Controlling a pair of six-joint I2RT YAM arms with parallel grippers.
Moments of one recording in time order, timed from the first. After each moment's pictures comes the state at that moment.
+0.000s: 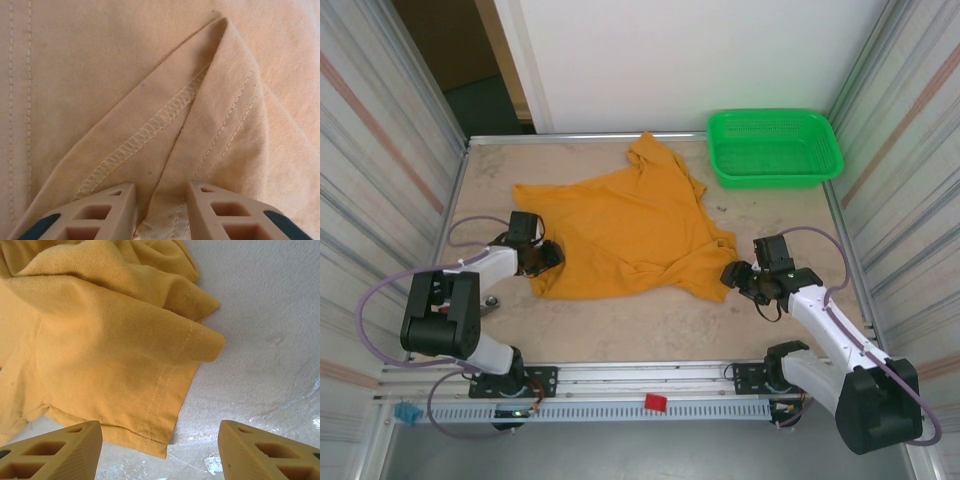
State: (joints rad) left arm -0.12 1.49 0.67 -0.25 0.16 -0.53; right arm 0.24 0.97 0.52 -0.61 -0.15 0.70
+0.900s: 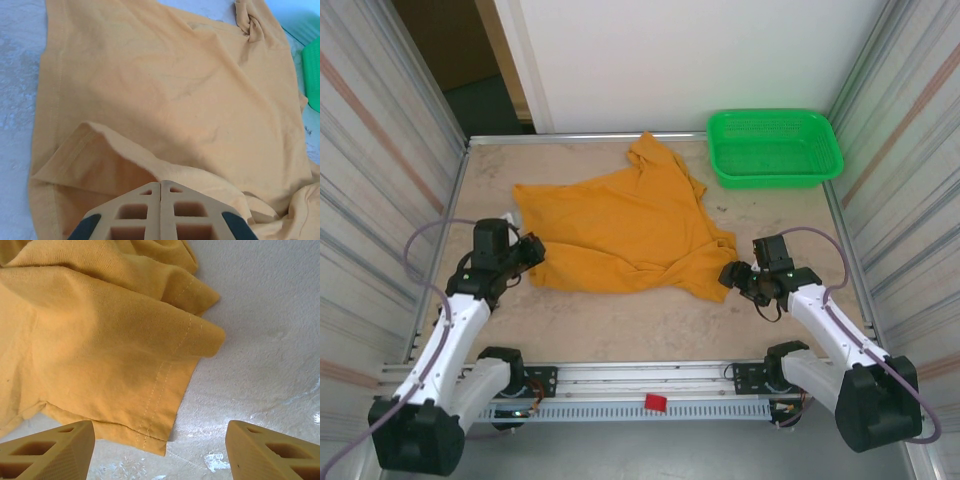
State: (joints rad) left arm -0.12 0.85 0.65 -0.50 0.15 -0.56; right arm 0.24 0.98 0.52 -0.61 -0.16 0.70
